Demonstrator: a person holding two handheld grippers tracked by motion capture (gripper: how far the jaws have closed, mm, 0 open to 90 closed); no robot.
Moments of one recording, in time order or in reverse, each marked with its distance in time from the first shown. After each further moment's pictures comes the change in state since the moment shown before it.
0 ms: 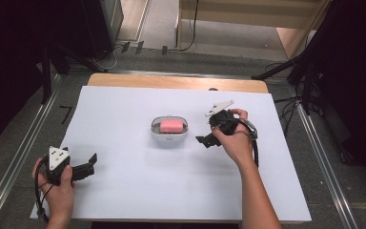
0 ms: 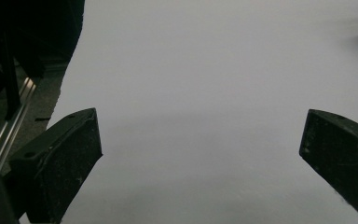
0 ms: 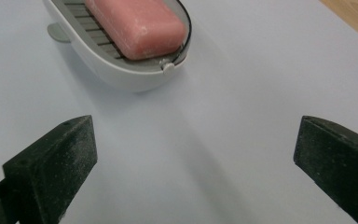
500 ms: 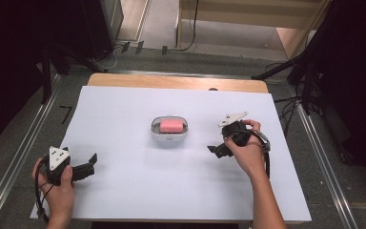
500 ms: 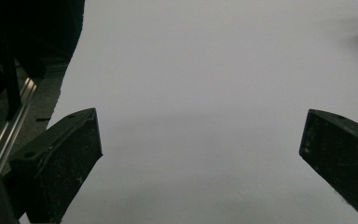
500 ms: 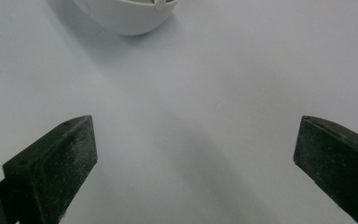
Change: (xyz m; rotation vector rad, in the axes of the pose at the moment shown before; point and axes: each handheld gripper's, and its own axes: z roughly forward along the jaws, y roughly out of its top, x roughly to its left) left arm -0.001 0.000 0.000 -0.004 0.000 0.001; right arm -0.002 -0.043 -0.015 0.024 -0.020 0.033
